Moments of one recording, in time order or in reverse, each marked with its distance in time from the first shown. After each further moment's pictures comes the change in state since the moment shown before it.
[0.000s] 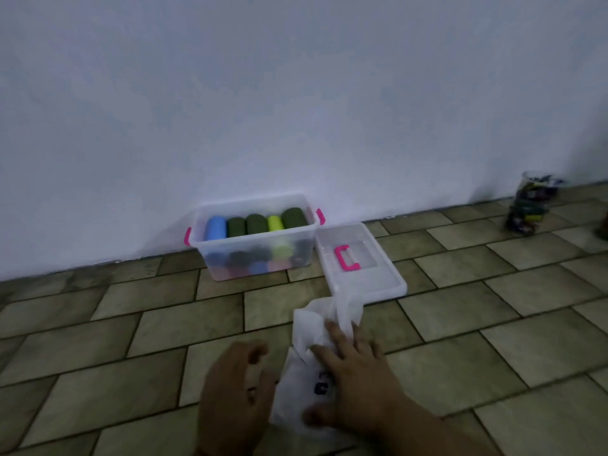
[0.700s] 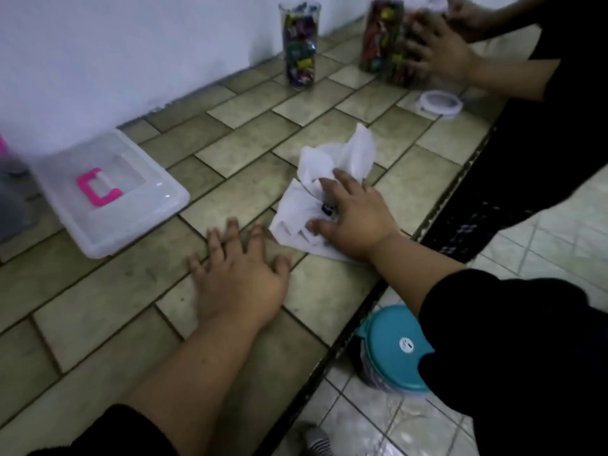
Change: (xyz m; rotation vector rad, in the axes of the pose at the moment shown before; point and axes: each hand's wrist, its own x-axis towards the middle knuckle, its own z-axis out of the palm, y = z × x) left_hand 0.013 0.164 0.228 0.411 -0.691 0.176; right_hand -0.139 0.240 -0.040 0.023 0.453 0.700
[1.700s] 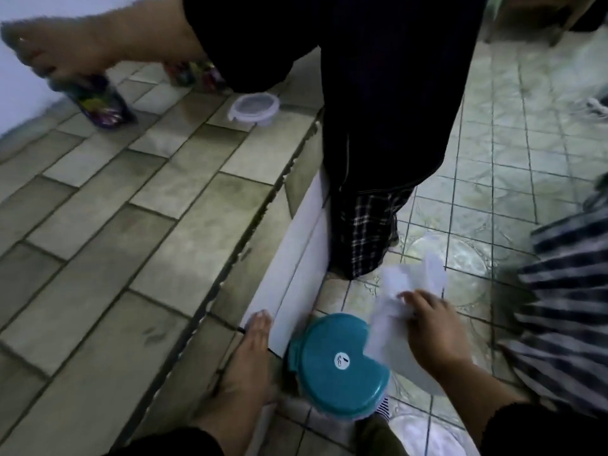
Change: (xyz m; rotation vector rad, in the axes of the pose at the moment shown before) left_hand -0.007 0.222 0.197 1.191 -0.334 0.929; right_hand -0.246 0.325 0.036 0.029 0.102 0.710
